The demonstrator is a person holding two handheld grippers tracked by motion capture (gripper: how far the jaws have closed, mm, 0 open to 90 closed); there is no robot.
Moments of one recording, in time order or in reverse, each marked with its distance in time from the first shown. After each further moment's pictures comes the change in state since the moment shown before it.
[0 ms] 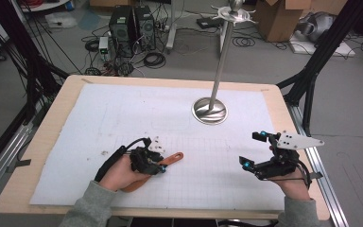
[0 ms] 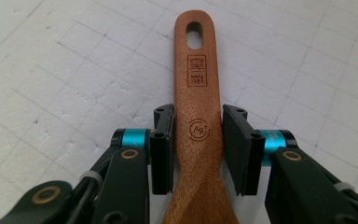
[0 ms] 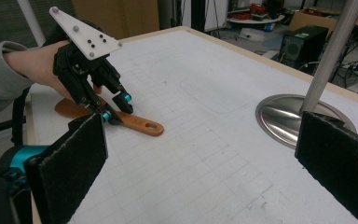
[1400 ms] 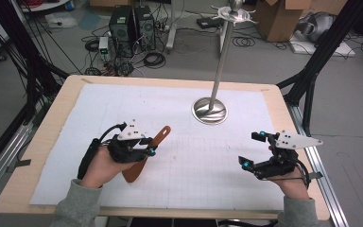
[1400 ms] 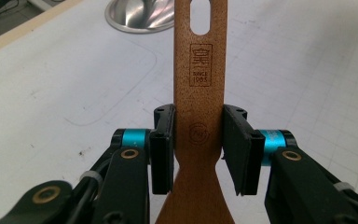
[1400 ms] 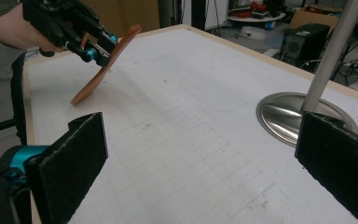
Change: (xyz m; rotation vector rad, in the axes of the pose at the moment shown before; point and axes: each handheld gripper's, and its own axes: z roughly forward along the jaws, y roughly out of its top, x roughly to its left) left arm 0.011 0.007 -0.081 -0.289 0.092 -0.051; right arm -0.001 -0.001 0.003 0.008 0.004 0.007
